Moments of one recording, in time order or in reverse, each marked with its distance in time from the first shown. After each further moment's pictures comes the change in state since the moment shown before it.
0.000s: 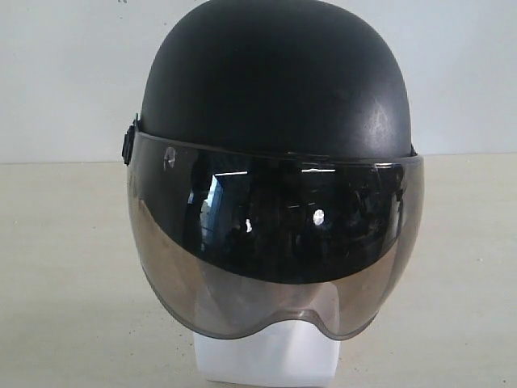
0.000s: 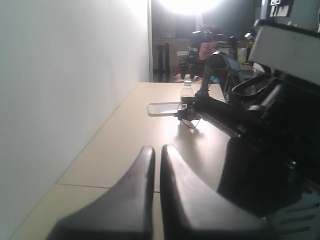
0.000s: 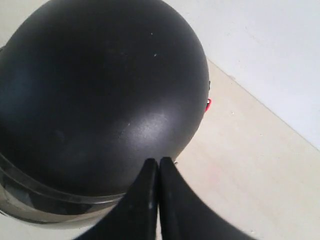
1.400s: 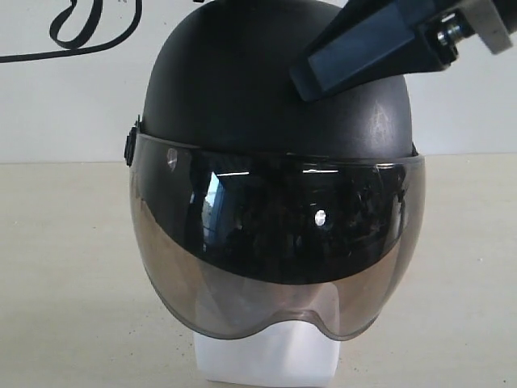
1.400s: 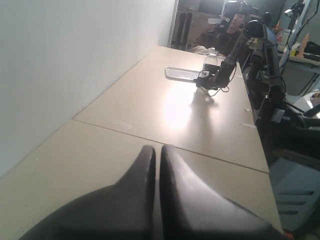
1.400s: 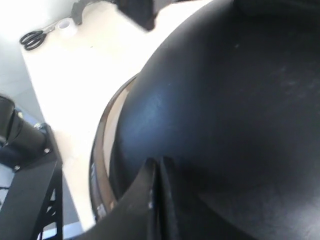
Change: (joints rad) left arm 0.178 0.080 0.153 -0.058 -0.116 0.036; right arm 0.000 0.120 0.171 0.513 -0.107 -0.194
